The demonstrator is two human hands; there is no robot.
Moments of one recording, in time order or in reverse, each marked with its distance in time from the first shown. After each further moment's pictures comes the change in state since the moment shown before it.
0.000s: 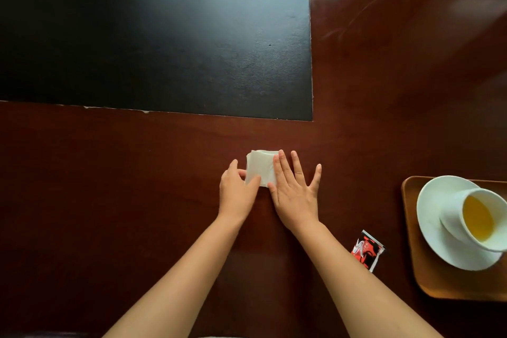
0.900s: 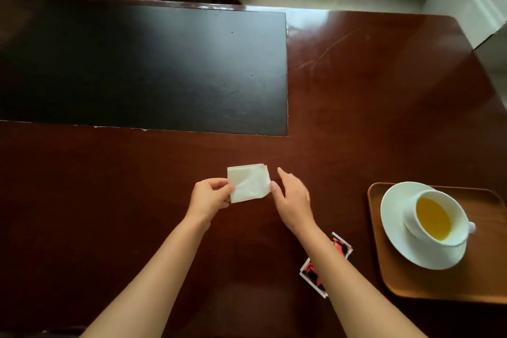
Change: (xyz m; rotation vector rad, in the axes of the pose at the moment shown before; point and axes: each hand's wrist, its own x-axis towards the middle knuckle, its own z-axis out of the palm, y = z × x) left_hand -0.037 0.013 -0.023 -0.240 -0.040 -0.018; right_hand -0.031 0.038 -0.046 0.764 0.031 0.154
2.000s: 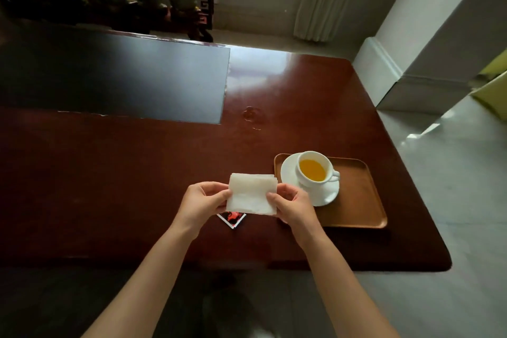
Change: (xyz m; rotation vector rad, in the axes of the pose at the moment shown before) left_hand -0.217 -0.022 0.114 -0.168 -0.196 0.264; right_hand -0.210 0.078 -0.157 0.723 0.033 0.028
